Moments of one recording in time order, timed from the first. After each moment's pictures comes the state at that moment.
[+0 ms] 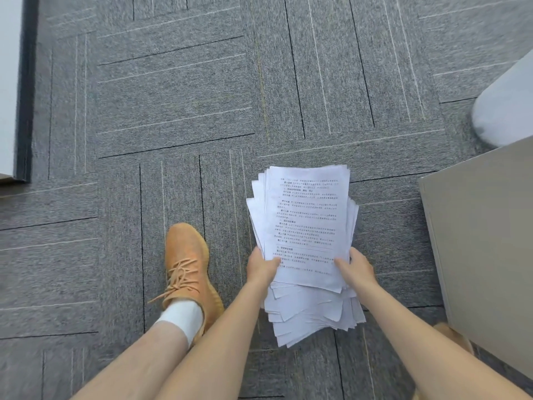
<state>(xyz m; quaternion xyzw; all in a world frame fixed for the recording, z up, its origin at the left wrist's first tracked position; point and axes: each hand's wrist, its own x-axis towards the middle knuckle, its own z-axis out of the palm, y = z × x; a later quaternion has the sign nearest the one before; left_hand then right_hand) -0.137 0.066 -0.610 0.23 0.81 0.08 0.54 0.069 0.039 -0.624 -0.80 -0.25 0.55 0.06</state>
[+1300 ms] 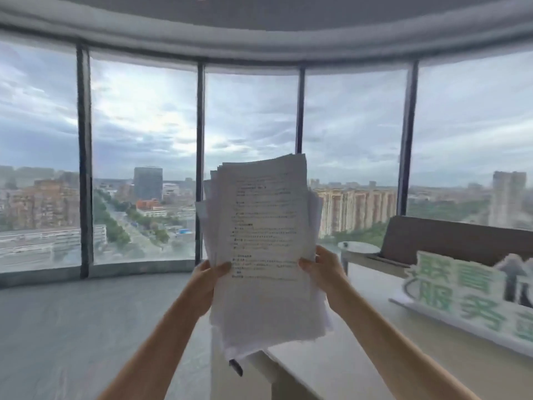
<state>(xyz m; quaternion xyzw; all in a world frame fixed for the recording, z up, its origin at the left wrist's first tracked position) 0.046 -0.100 0.208 0.58 0.16 0.39 0.70 0.224 -0.286 0.241 -0.69 -0.36 0.11 0.62</state>
